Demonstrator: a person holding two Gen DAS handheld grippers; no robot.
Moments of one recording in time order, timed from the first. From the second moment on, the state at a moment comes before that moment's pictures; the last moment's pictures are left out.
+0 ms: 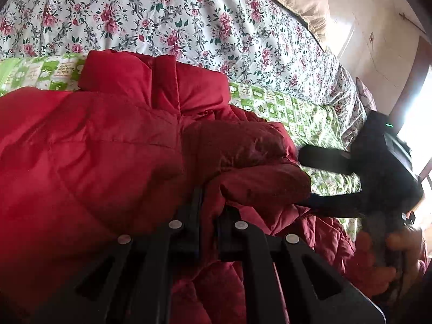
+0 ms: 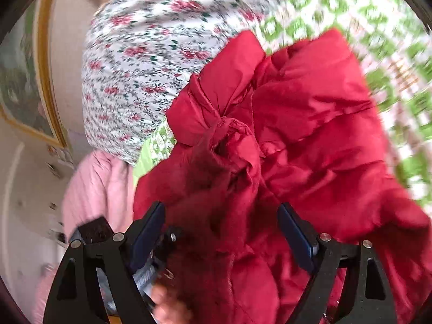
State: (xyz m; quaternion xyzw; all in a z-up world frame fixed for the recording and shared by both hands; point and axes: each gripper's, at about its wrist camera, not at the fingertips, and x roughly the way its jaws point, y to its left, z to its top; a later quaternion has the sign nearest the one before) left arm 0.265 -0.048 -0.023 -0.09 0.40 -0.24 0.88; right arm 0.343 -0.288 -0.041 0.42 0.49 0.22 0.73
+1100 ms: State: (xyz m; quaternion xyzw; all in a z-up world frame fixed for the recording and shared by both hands) left arm 0.268 0.090 0.006 -0.14 0.41 -0.14 0.89; right arm 0.338 -0.297 0.047 0.32 0.39 0.22 0.83
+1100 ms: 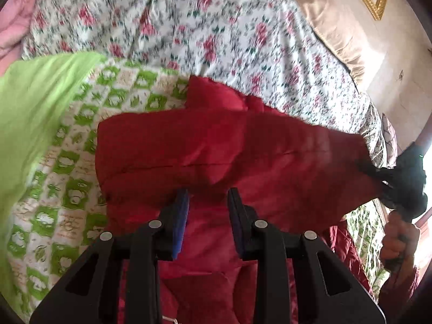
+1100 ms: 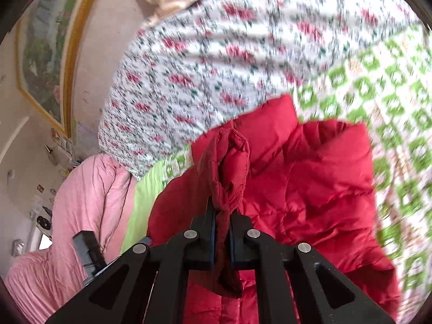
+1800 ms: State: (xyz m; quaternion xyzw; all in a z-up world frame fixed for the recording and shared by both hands) left arm 0.286 0.070 -0.042 -0.10 0.46 -0.15 0.87; right arm 0.336 -0.320 -0.005 0.23 0.44 0.08 0.86
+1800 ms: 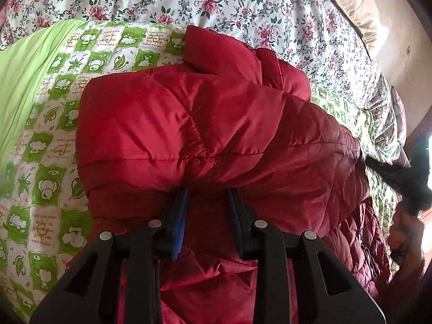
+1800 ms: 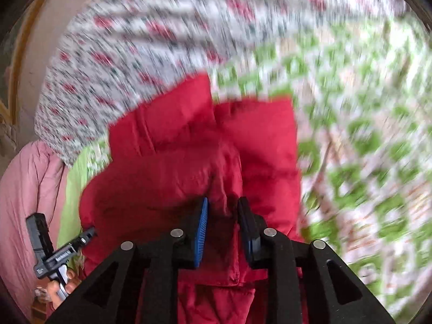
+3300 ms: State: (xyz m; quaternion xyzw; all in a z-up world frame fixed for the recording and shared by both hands) left arm 0.308 0.039 -0.051 -0.03 0.50 -0.15 0.85; right arm 0.364 -0.228 -0.040 0.03 0.52 0.07 0.85
